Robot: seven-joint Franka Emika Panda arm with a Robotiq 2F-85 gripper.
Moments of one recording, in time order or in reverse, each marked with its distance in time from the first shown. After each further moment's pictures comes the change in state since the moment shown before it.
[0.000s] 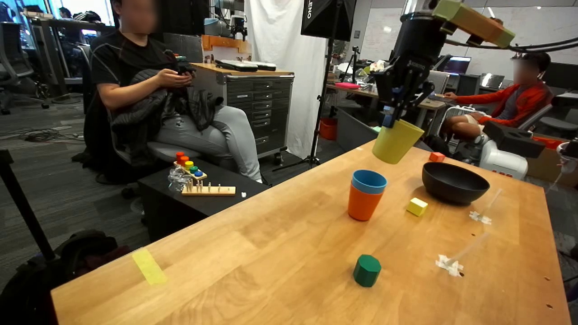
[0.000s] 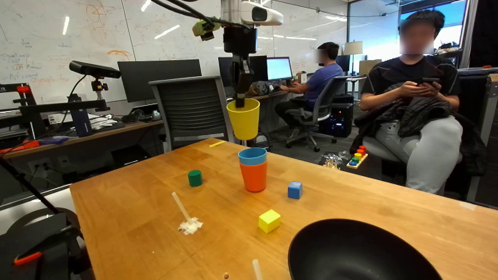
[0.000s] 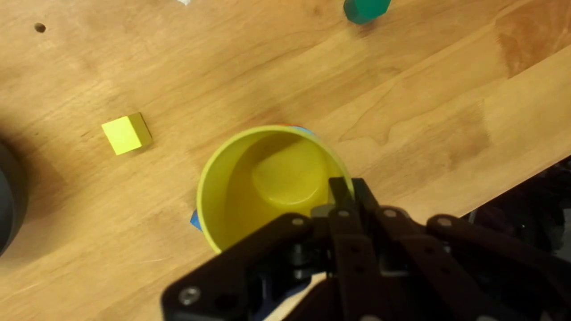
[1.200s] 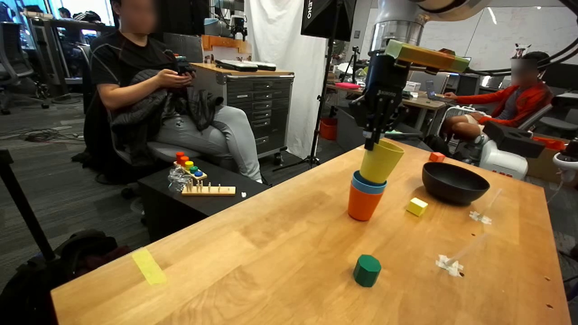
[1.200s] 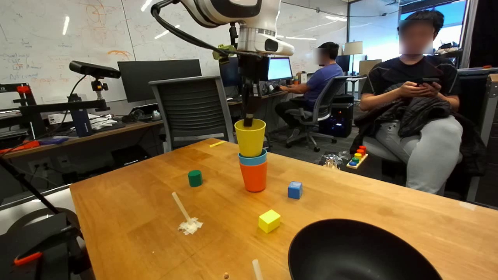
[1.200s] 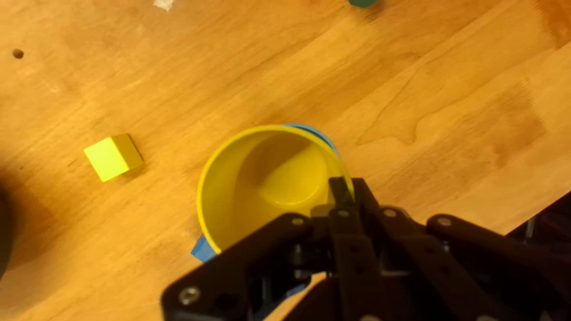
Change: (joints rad) arm 0.015 0.202 -0.001 0.175 -0.021 -0.074 0.139
